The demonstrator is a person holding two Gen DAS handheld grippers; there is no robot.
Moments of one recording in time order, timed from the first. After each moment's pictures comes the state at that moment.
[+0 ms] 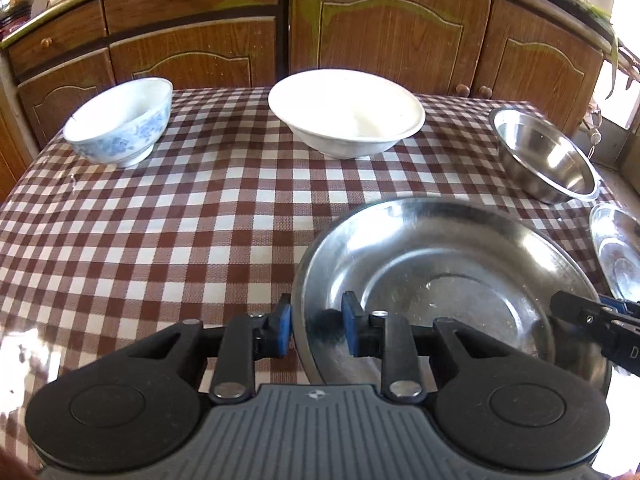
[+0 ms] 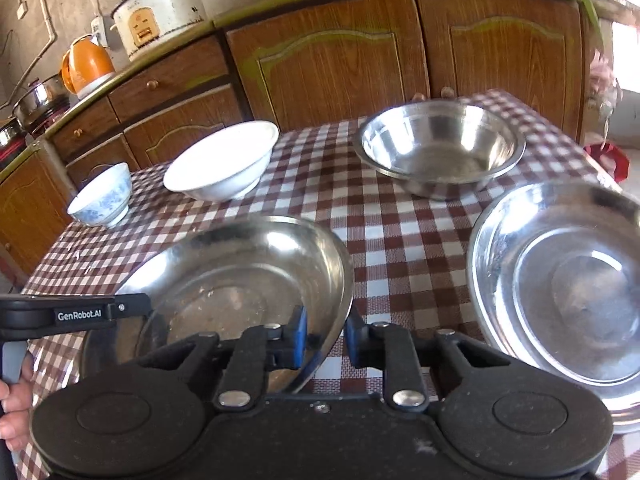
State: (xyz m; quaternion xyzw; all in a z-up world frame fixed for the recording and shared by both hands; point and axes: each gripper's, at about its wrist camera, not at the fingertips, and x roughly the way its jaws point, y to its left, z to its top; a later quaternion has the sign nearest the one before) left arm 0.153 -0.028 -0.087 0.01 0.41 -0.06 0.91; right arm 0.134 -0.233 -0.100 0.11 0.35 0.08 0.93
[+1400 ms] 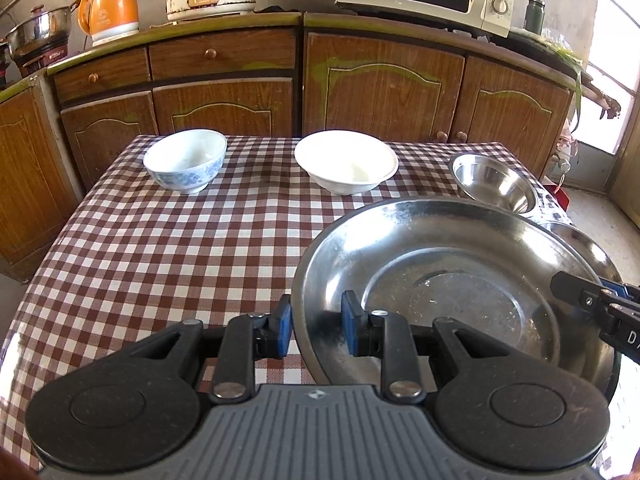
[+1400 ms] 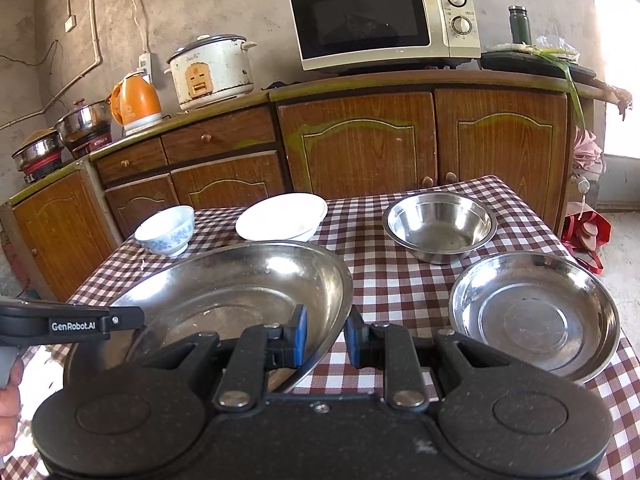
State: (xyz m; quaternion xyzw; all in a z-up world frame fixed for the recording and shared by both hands) left arm 0.055 -0.003 -0.022 0.01 0.36 -0.05 0.93; right arm 0.025 -0.214 -0.022 0.08 0.26 0.09 0.96
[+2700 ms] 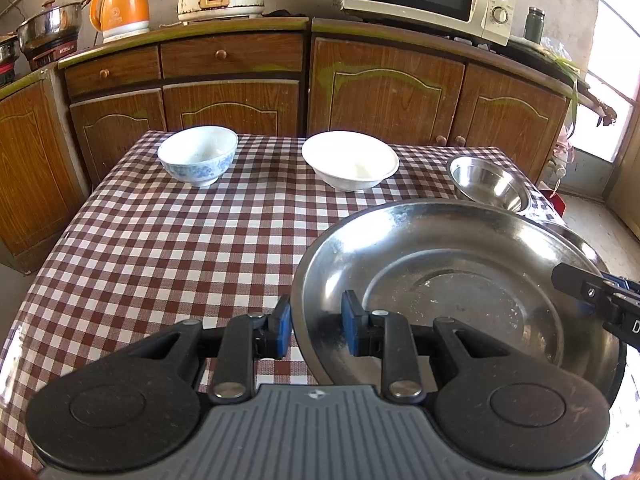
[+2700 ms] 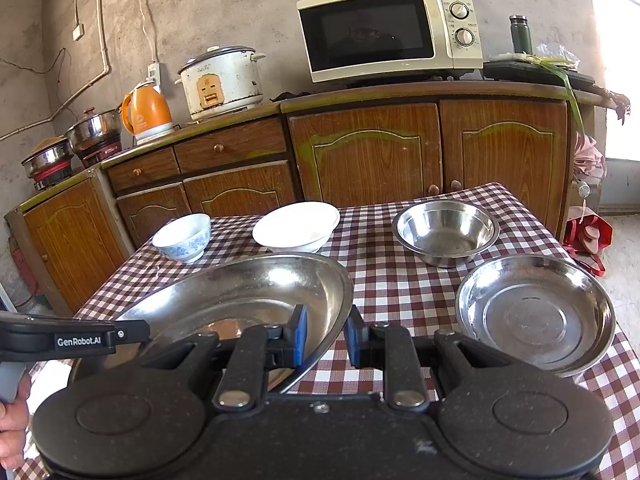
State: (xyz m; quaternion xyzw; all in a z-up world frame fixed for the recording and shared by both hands) left arm 0.029 -0.001 -0.015 -0.01 0.35 -0.04 0.93; right arm 0.002 -0.207 -0.010 0.08 0.25 0.09 0.96
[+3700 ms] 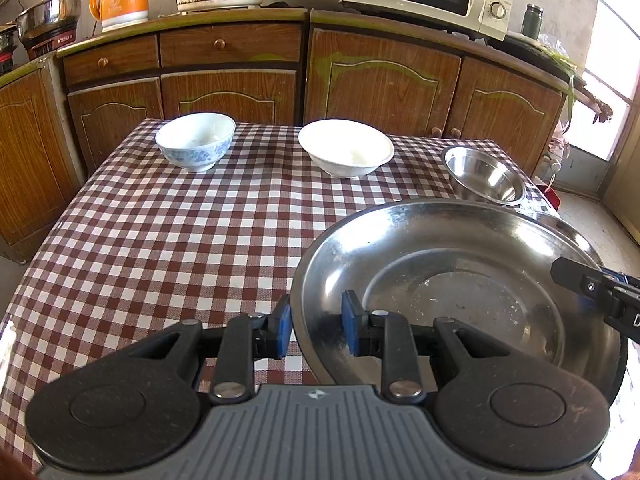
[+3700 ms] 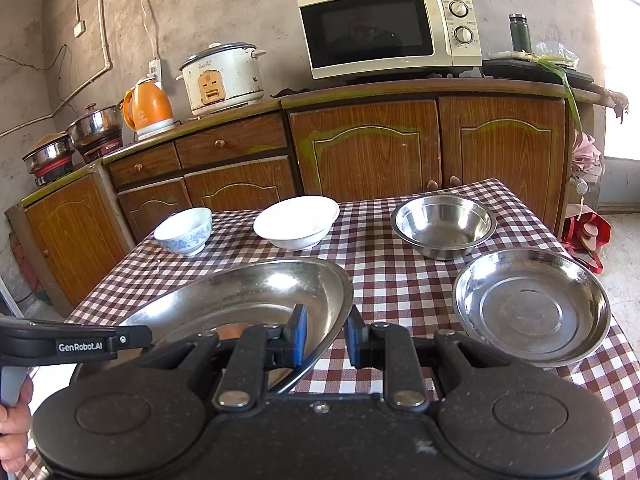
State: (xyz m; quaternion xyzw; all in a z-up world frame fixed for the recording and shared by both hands) left arm 0.023 -0.007 -0.020 -0.02 0.36 -0.04 0.93; right arm -0.008 -0.207 -0.013 0.08 0.25 0.09 0.96
